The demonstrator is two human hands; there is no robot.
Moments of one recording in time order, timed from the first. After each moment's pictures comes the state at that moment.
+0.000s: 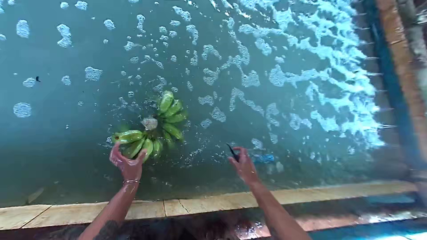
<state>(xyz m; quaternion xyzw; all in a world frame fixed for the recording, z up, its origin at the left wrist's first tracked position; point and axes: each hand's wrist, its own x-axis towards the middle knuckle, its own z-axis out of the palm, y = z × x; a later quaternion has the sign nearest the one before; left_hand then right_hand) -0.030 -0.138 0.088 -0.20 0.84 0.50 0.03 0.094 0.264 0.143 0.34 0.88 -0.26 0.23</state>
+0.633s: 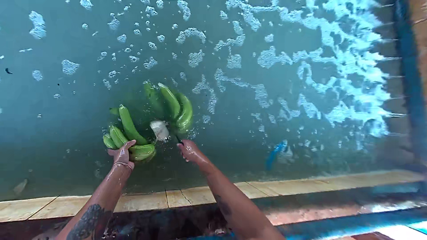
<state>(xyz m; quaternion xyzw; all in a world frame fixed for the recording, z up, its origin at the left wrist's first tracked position) -0.059 -0.147 0.096 -0.54 0.55 0.60 0.19 -0.007 0.097 0.084 0.29 0.74 -0.40 0.46</state>
